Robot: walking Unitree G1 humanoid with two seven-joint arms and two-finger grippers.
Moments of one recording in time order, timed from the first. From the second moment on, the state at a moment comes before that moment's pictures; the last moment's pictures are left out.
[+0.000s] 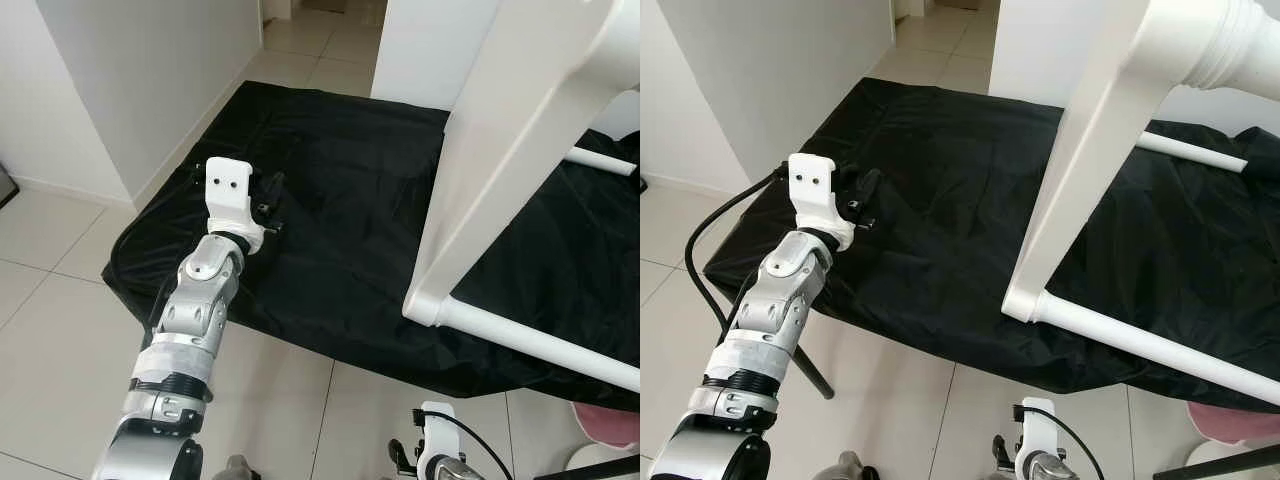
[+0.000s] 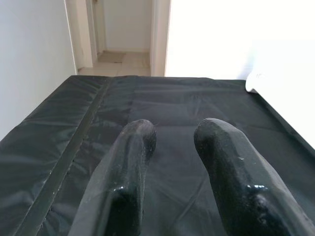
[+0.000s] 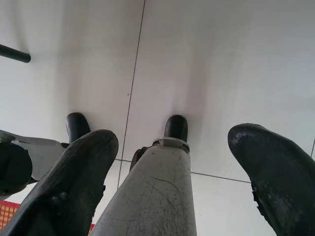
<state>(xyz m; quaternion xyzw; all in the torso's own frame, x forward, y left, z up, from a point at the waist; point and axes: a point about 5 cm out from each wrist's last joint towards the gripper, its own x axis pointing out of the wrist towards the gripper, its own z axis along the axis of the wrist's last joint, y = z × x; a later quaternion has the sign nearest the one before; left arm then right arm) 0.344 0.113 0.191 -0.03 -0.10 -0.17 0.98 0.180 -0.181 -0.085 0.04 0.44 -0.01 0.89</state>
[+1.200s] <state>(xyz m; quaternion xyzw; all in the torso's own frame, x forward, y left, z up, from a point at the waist) 0.341 0.114 0.189 -0.02 -0.09 -0.17 0.98 0.181 -0.179 -0.085 0.04 0.44 -0.01 0.90</state>
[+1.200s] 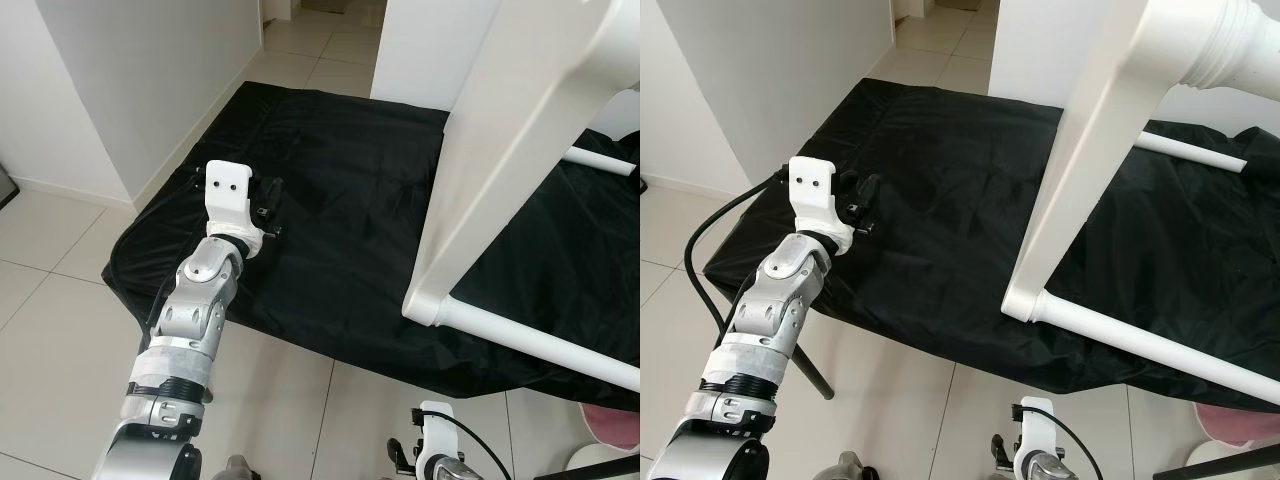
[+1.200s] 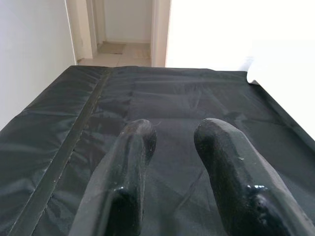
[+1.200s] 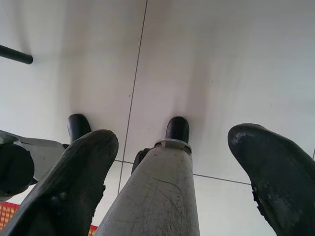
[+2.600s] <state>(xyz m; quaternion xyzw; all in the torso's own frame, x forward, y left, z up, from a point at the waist) 0.347 0.161 0.176 0.00 -0.07 -0.10 0.99 0.182 -0.177 -0.084 0.03 0.44 0.00 0.90</state>
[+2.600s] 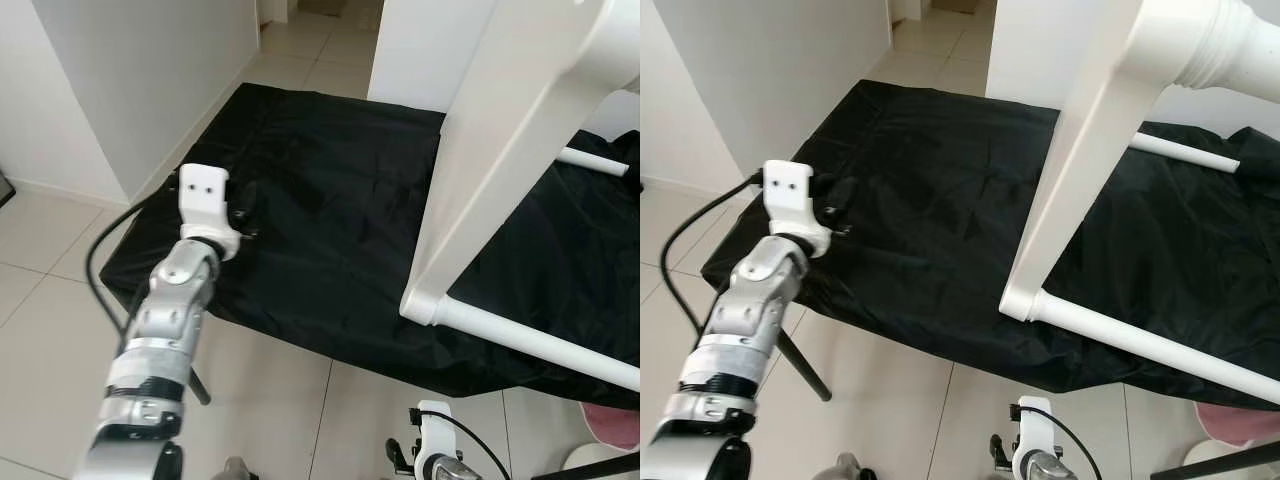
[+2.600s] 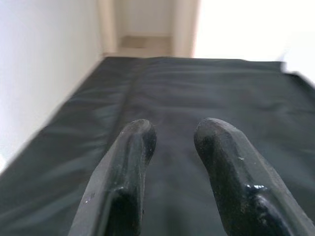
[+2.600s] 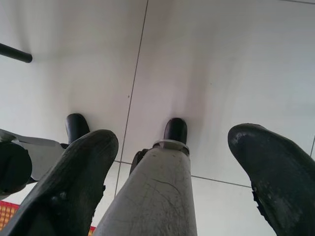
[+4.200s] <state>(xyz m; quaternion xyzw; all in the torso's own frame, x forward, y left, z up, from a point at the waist) 0.213 0.323 -0.022 -0.03 0.36 0.20 0.91 0.182 -0.168 -0.085 0.04 0.44 0.01 0.90</state>
